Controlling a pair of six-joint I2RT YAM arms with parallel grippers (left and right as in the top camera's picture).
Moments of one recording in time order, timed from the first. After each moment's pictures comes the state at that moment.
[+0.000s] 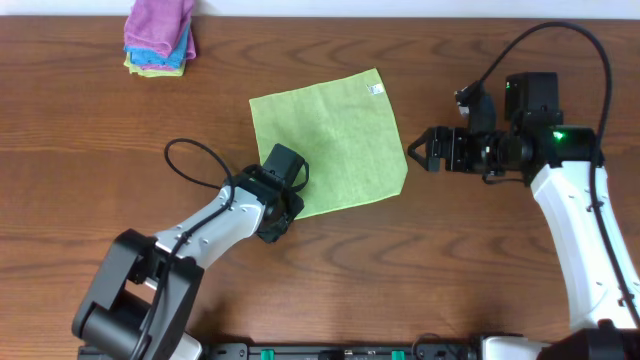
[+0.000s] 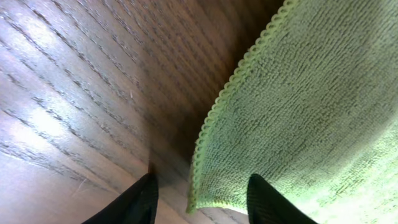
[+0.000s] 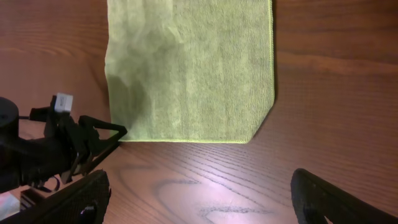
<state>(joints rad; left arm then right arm) -0.52 1.69 0.88 -0.54 0.06 -1.38 0.01 1.47 1.27 -0.95 -0.51 0.09</state>
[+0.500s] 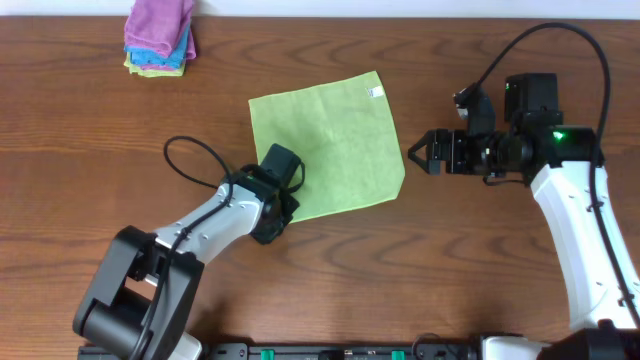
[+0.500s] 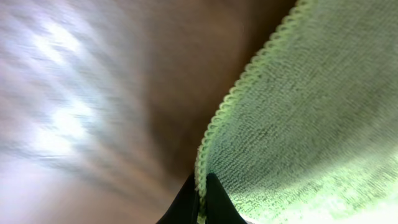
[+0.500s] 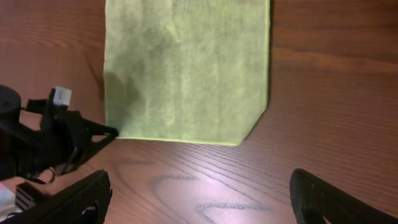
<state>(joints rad) -0.48 1.70 0.88 -0.62 0.05 -1.30 0.01 1.47 1.27 -0.97 -0.51 0.05</state>
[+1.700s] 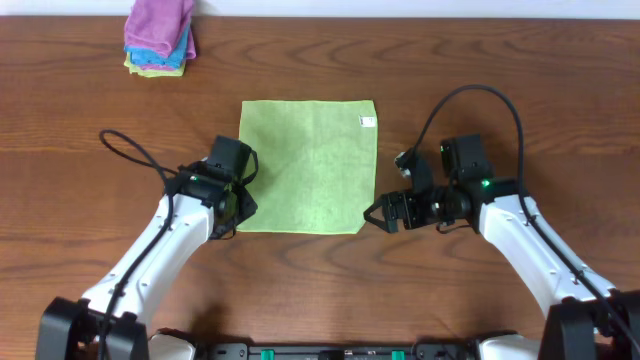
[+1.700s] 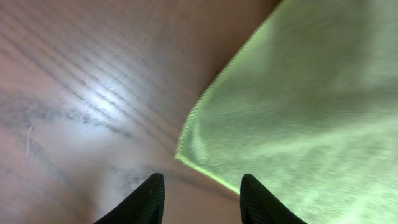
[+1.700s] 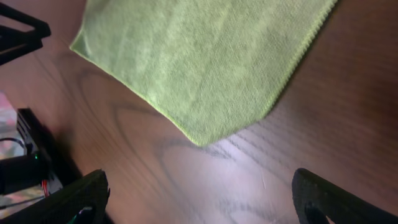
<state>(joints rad) -0.30 1.44 0.87 -0.79 -0.08 -0.90 0.19 1.47 0.81 -0.59 -0.66 0.02</state>
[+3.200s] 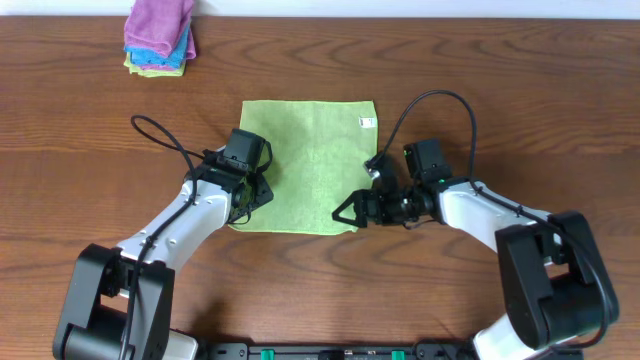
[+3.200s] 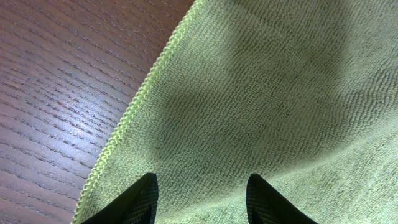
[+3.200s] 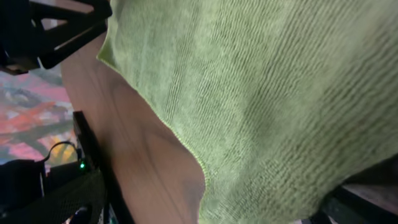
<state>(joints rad) -0.33 1.62 0.87 -0.53 -0.03 -0.82 0.30 1.76 0.79 -0.27 -0.87 0.23</state>
